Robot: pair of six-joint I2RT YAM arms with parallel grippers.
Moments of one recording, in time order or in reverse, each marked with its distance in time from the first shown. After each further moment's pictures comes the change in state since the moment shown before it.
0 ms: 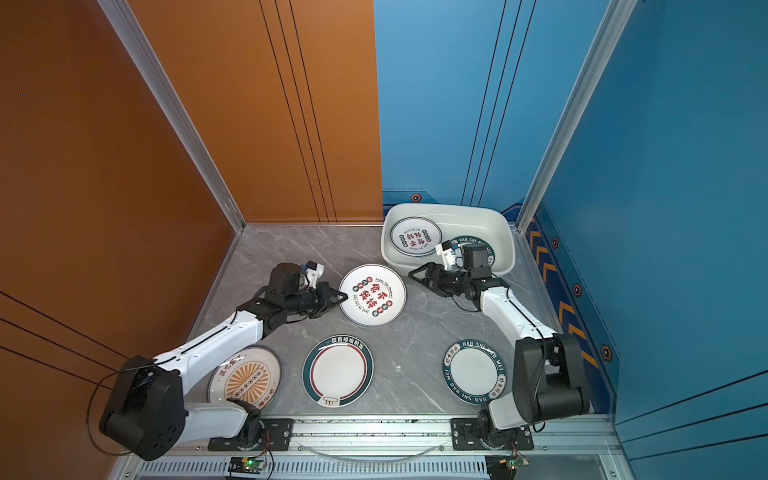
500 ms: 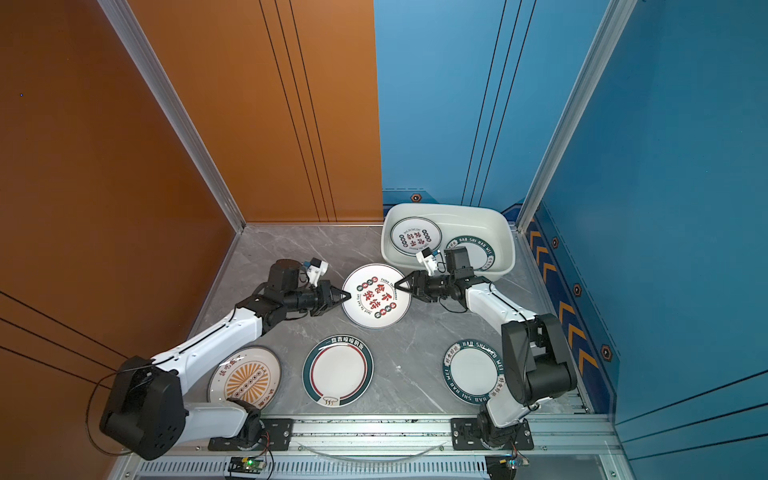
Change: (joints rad) left arm 0.006 0.004 0.036 -0.018 0.086 0.034; right arm 0.097 0.097 0.011 0.033 -0.086 -0.003
